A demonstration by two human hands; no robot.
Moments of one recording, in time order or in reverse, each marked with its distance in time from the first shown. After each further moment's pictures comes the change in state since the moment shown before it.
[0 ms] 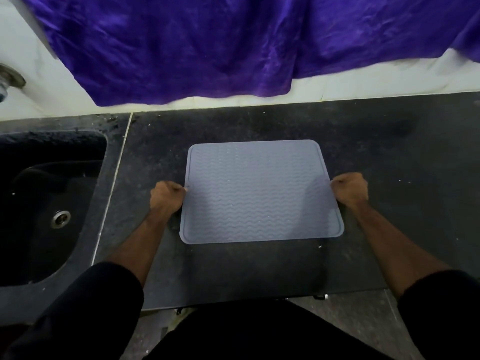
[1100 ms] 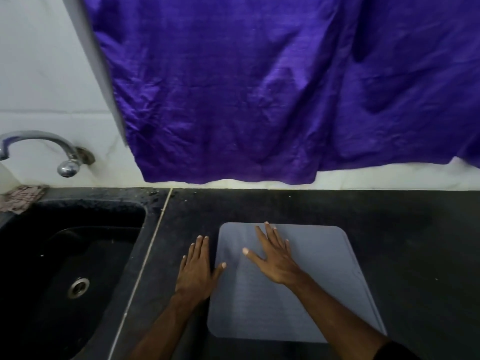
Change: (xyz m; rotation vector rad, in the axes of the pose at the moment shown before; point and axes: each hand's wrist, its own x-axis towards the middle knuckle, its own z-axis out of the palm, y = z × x) left_hand 0.002 -0.011 -0.023 0.197 -0.038 0.389; right_hand -0.073 -0.171 0.131 -0.249 -0.463 -0.650
